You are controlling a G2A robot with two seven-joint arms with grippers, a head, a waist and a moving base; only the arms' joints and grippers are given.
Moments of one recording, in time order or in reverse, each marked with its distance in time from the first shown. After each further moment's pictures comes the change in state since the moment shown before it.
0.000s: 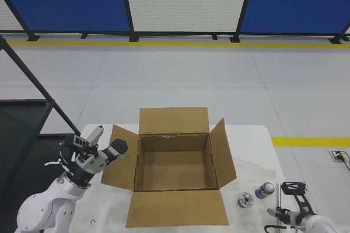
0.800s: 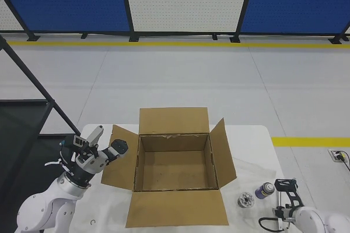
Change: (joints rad) left arm 0.000 0.000 0.000 0.000 0.000 0.000 0.000; right arm 0.122 0.010 -0.093 0.139 -0.060 0.037 0.075
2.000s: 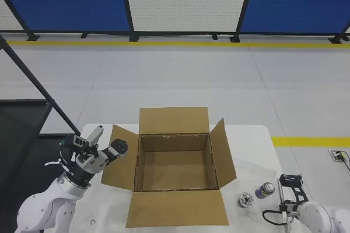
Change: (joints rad) left arm 0.000 0.000 0.000 0.000 0.000 0.000 0.000; right arm 0.029 0.019 0.053 0.016 0.063 0.000 0.003
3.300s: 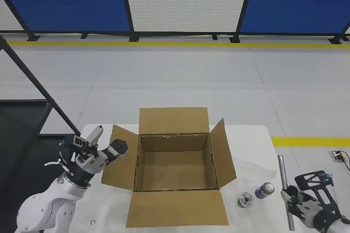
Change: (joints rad) left arm 0.002 0.000 -0.004 -0.012 0.002 0.005 0.013; right arm -0.283 0.014 0.209 -0.638 0.233 -0.156 -0.160
